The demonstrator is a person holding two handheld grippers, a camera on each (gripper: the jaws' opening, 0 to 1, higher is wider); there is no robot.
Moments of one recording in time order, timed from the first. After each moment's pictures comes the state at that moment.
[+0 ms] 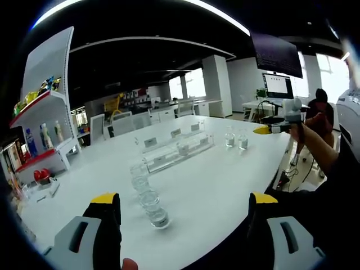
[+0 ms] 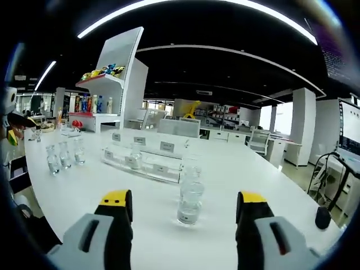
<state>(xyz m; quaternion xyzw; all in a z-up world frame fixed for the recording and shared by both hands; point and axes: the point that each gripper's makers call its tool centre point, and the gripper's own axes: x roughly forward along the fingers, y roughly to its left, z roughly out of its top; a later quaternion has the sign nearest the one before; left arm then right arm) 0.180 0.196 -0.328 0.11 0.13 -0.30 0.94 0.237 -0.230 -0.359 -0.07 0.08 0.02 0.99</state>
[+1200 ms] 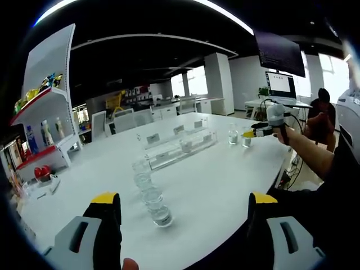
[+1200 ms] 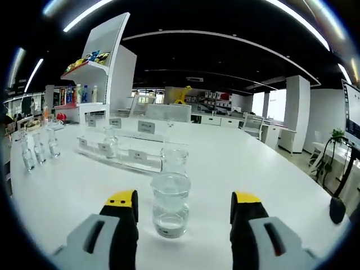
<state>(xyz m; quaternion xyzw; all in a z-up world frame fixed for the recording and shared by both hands) 0.189 0.202 -0.335 0.11 0.14 -0.29 0.94 0.310 -0.254 -0.412 -0.05 0.12 -0.02 0.99</state>
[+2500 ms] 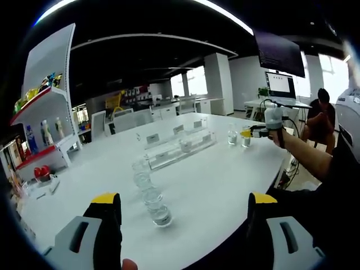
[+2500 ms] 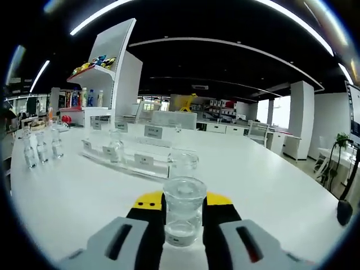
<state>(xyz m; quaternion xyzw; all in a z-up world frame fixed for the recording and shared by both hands) 0.186 0.200 -0.333 0.11 0.14 -0.29 0.94 0.316 -0.243 -0.412 -0.06 0.09 0.00 0.99</state>
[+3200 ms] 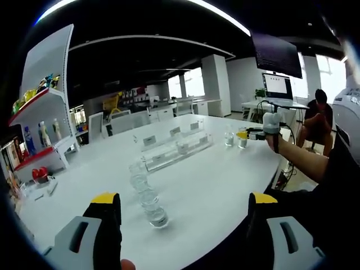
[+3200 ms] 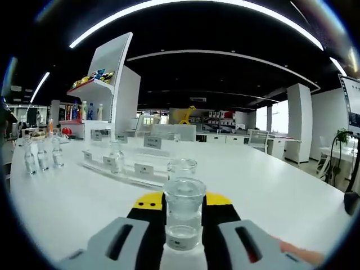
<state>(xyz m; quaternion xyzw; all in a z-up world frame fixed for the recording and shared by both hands) 0.183 0.196 -0.331 0.10 0.13 -0.30 0.94 0.308 -0.233 -0.405 -0.04 0.04 0.00 1.00</state>
